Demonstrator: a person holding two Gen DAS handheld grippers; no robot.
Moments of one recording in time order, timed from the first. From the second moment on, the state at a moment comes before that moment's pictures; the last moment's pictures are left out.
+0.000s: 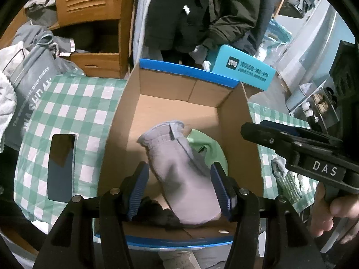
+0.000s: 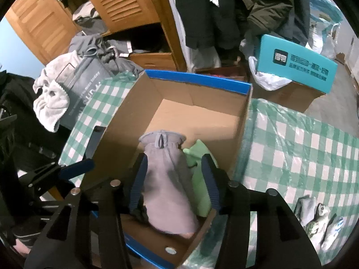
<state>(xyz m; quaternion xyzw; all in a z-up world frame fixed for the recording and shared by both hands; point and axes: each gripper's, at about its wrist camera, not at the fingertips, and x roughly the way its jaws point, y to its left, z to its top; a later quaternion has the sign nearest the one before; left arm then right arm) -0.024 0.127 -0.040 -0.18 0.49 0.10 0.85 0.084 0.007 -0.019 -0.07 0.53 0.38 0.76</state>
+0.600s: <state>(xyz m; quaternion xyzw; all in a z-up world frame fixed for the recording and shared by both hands) -0.008 0.082 -0.036 -0.16 0.49 0.06 0.85 0.090 -0.056 -0.019 -0.05 0.53 0.35 0.77</state>
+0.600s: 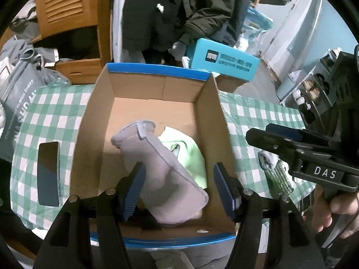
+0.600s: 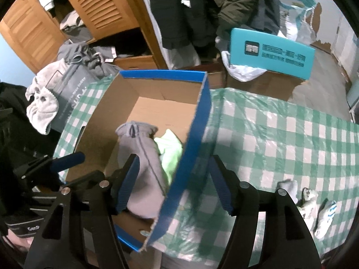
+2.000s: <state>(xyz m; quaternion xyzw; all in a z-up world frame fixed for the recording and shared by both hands) 0.041 -0.029 -0.042 -0.10 0.53 -0.02 0.84 0.107 -0.207 -0.028 0.00 0.54 0.26 0.80</state>
